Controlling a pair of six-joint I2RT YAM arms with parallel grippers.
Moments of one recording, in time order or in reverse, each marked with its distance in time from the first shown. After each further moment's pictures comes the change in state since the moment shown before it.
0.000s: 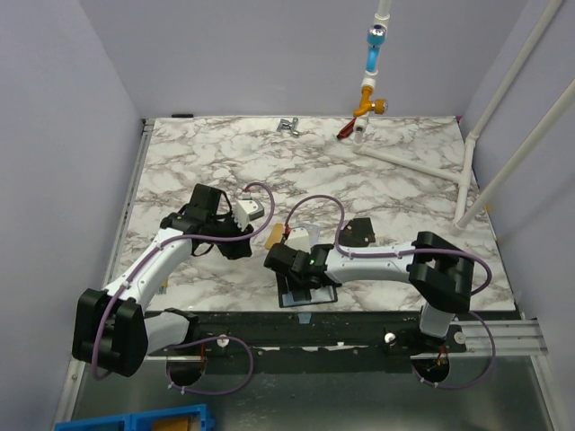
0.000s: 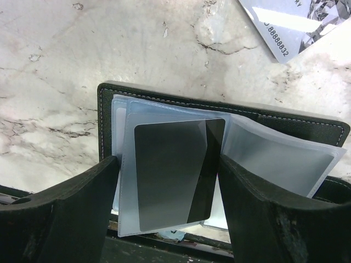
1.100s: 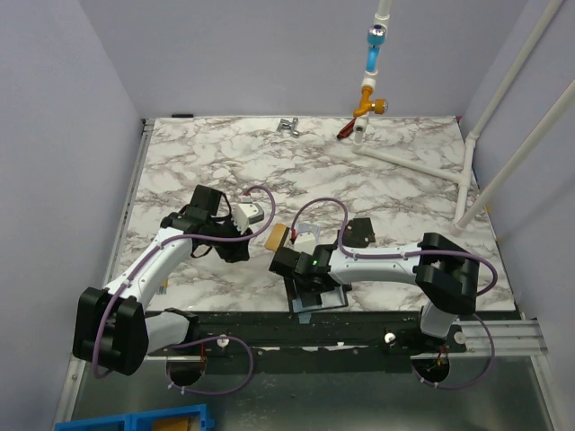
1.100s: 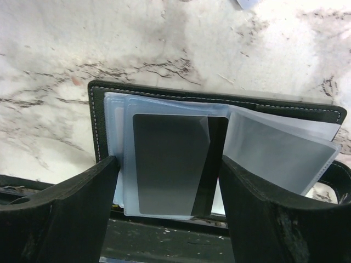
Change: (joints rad) left arm 0.005 0.010 0.000 -0.058 -0.014 0.035; right arm 0.011 -0.035 -0.009 -0.130 -0.012 0.027
